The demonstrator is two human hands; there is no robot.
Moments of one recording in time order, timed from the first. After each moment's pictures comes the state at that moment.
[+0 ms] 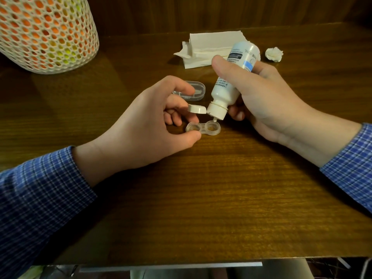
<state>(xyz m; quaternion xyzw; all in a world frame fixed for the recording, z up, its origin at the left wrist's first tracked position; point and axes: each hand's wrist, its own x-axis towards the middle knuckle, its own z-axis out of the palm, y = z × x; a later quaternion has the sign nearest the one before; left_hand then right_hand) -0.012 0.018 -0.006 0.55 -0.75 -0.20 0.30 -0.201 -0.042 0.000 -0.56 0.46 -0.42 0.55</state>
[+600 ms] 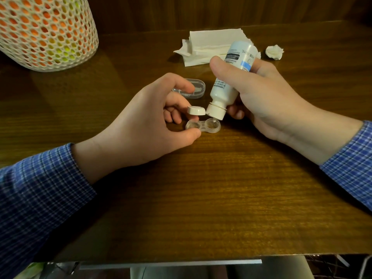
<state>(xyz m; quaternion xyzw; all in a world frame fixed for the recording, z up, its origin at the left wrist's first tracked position) -0.012 0.019 -0.007 0.56 -0.75 -0.19 0.30 -0.200 -0.041 0.000 -0.58 0.46 -0.41 0.54</state>
